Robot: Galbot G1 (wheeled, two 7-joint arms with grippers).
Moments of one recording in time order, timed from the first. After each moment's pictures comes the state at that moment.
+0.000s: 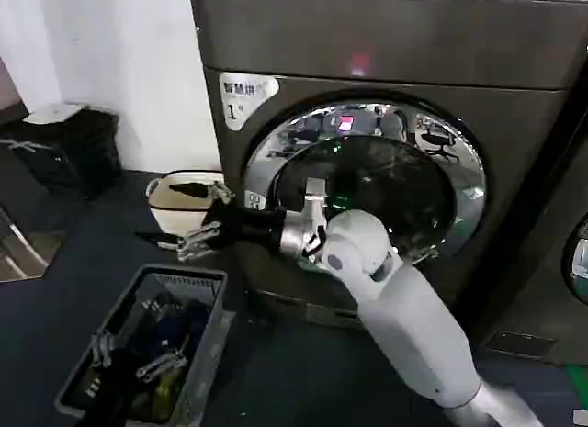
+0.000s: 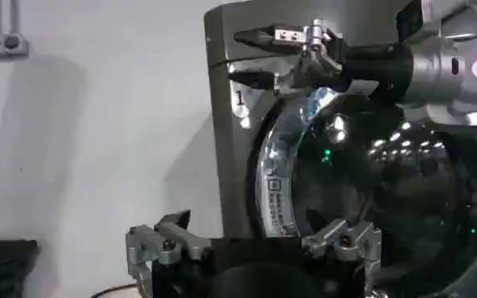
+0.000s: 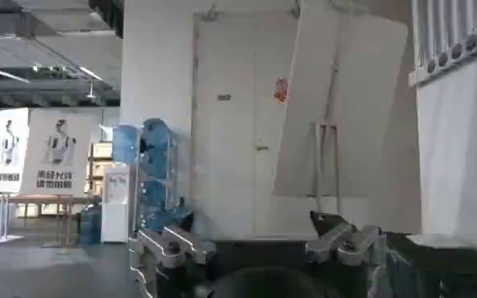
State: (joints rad) left arm 1.83 -1.54 -0.82 -2.43 -0.22 -0.10 0.39; right arm -0.44 1.34 0.01 1.88 0.67 -0.48 -0.64
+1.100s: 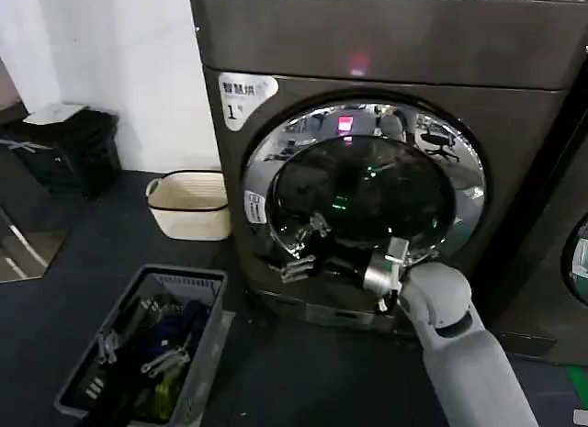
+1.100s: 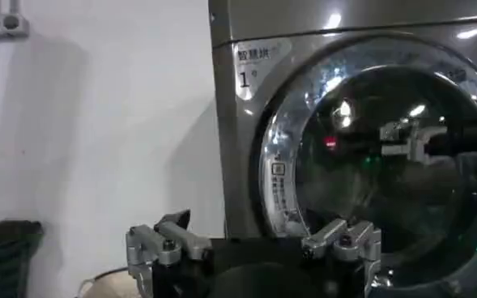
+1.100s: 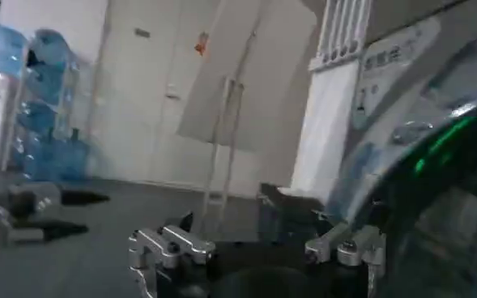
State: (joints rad) left arm 1.82 -1.51 -0.81 -2.42 -0.20 -0.04 0.35; right arm -0.73 1.27 0.28 1.82 0.24 -0.30 -0.77
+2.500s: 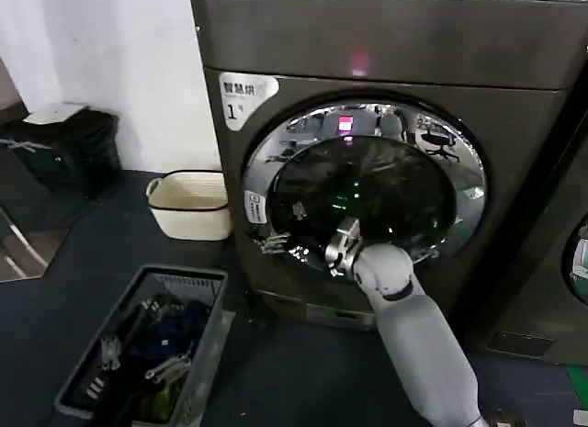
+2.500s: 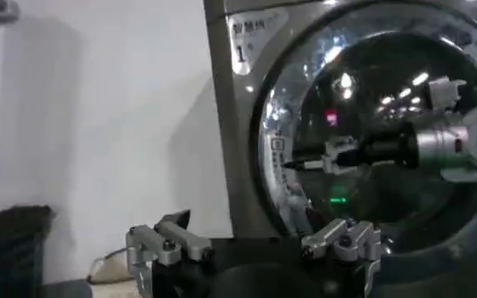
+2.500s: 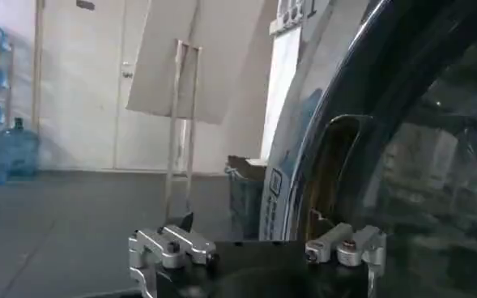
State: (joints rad) left arm 1.83 -1.54 -0.81 -2.44 -0.12 0.02 0.36; right arm -0.57 1.40 0.17 1.57 0.23 -0.30 -0.67
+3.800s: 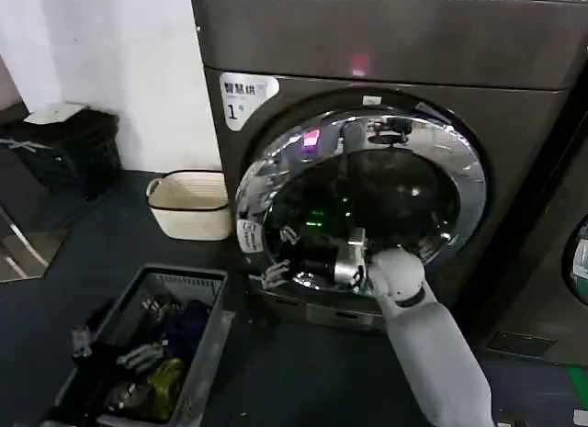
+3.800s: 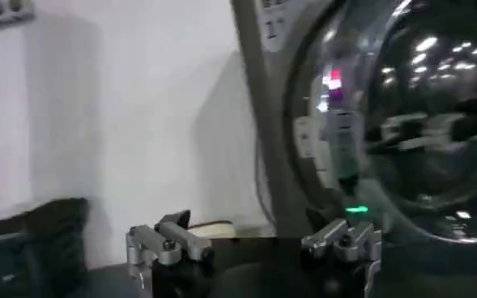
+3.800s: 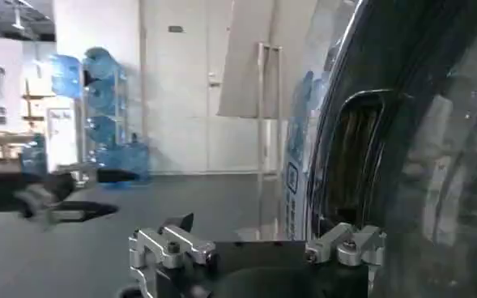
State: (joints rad) left arm 1.72 -1.46 -0.98 -2.39 -0.20 0.16 0.38; right arm -0.66 1.29 0.24 1.69 0.41 -0.40 -1.11
